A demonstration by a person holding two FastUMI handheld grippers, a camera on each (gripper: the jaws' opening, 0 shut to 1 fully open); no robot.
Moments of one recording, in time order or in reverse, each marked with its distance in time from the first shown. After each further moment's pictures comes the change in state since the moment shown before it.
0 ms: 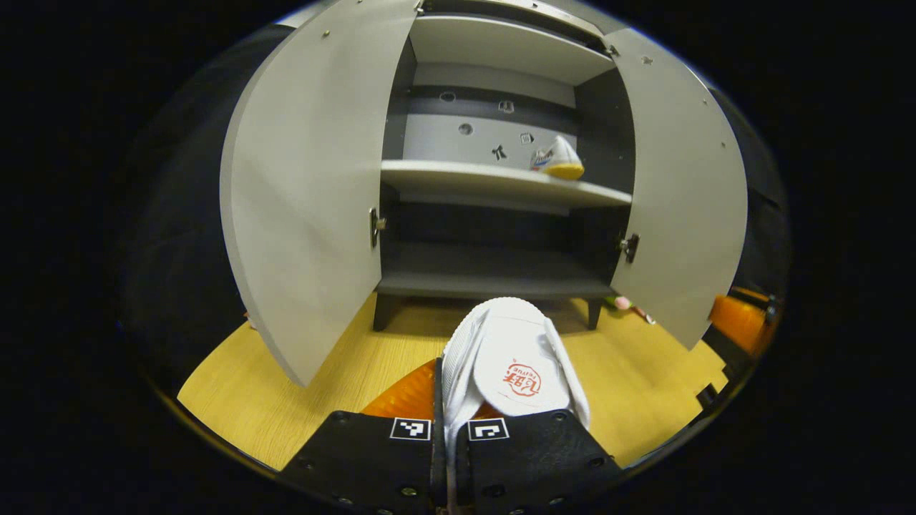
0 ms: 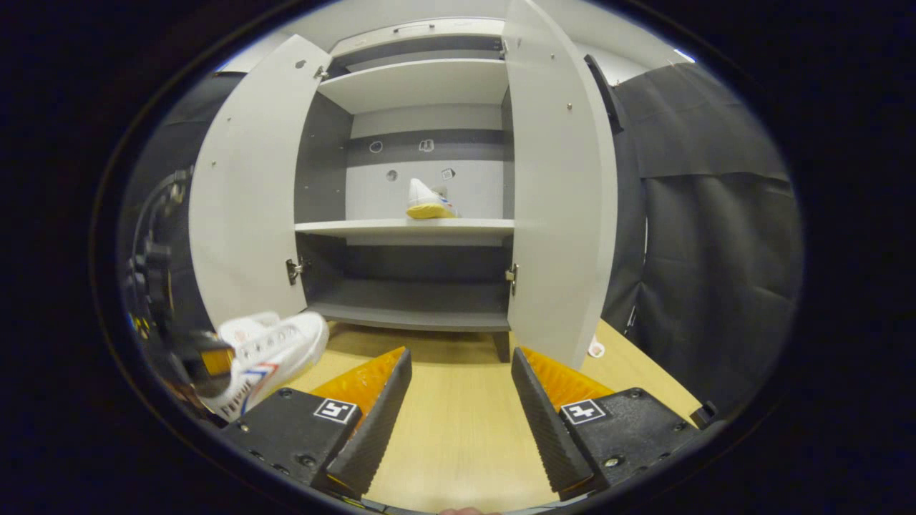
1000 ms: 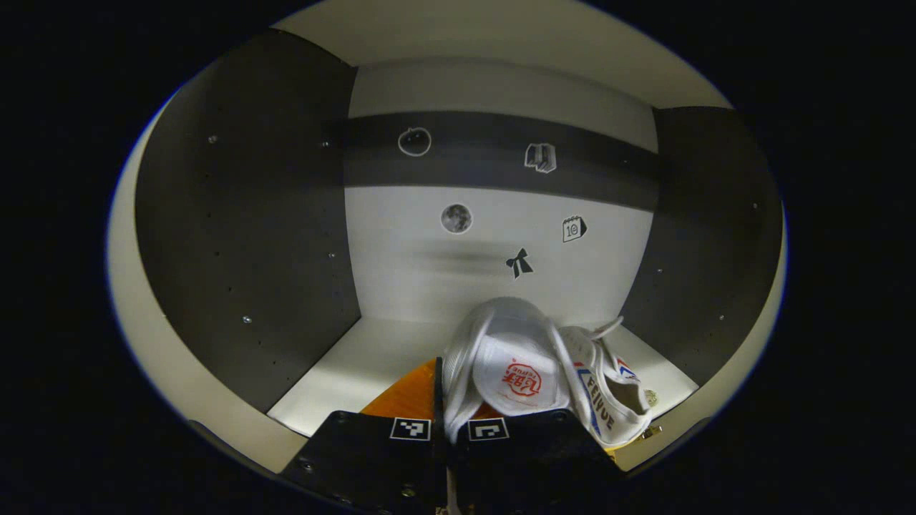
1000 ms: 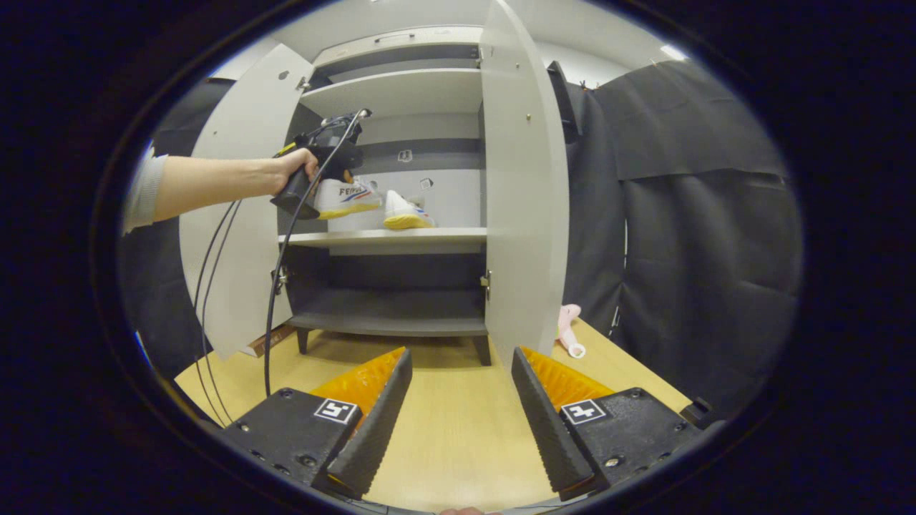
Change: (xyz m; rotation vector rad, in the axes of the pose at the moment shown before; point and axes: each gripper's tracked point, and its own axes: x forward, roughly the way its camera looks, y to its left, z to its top) left arm 0.272 -0.009 0.248 -0.008 0.161 0.115; right arm -0.018 -0.035 0.005 0.031 -0.038 -0.096
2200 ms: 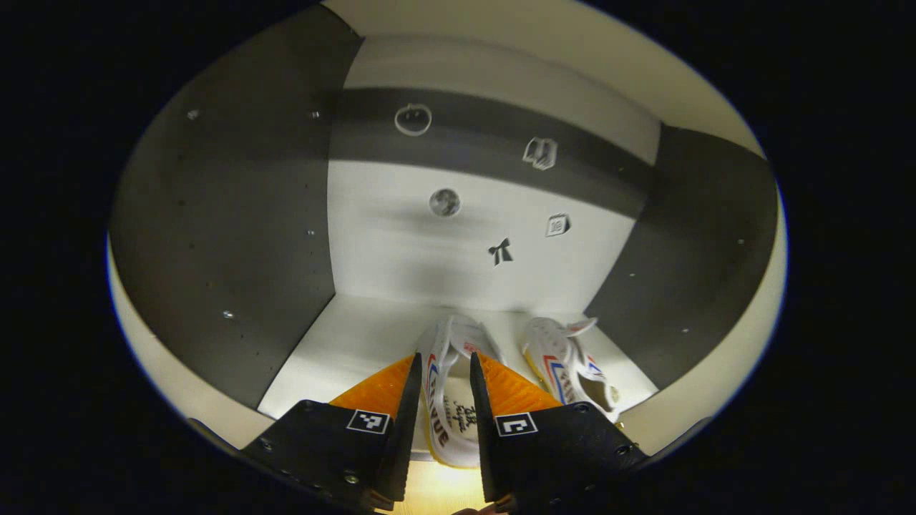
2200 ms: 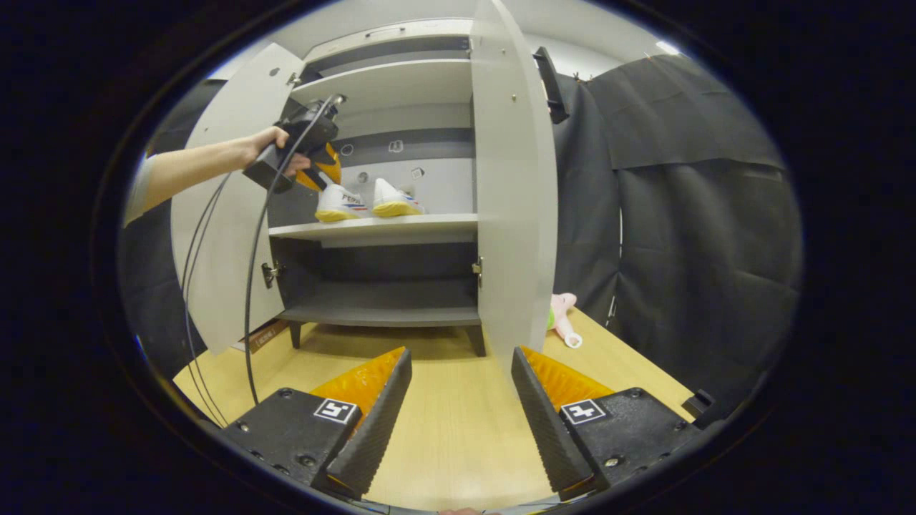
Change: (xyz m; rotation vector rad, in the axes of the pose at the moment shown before) left arm -0.078 -0.006 0.023 -0.055 -0.019 -0.233; right arm 0.007 0.002 -0.015 0.014 0.034 0.013
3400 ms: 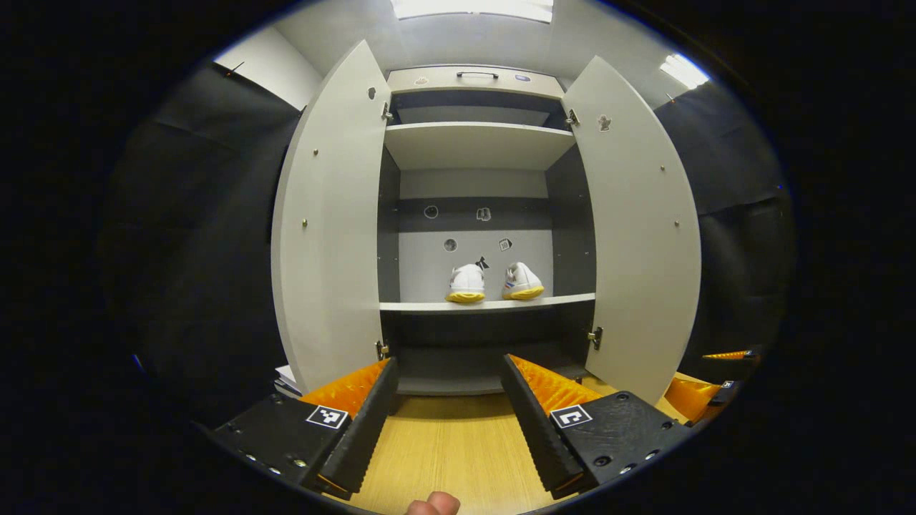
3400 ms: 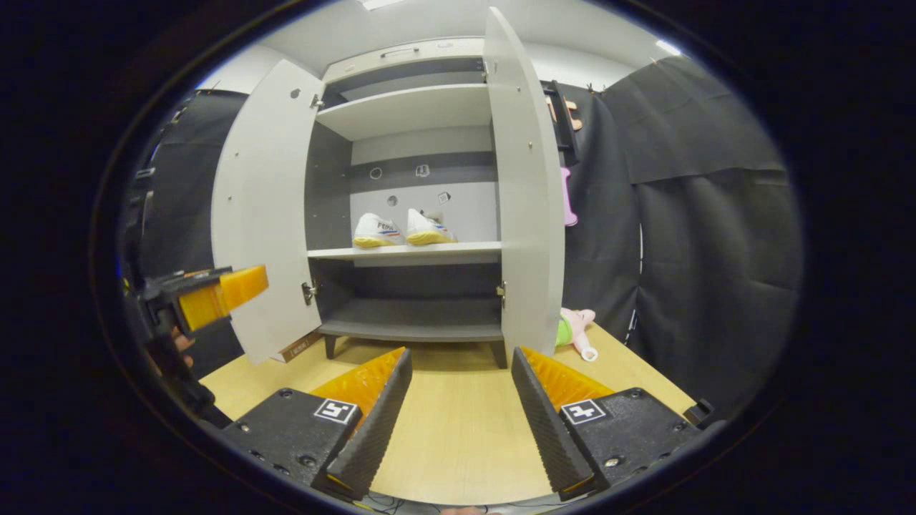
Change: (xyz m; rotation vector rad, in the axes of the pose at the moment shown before) left arm -0.249 -0.024 -0.253 0.167 -0.437 0.151; right arm -0.047 0.013 0.027 -0.001 -0.056 0.105
